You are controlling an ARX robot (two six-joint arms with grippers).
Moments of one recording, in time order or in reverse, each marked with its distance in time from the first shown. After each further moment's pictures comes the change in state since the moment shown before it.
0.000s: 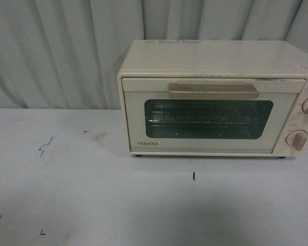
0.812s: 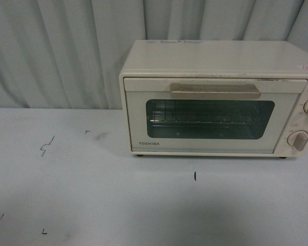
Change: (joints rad) left arm 0.000 0.000 0.000 0.000 0.000 0.000; right arm 0.000 0.000 0.000 0.000 0.000 0.000
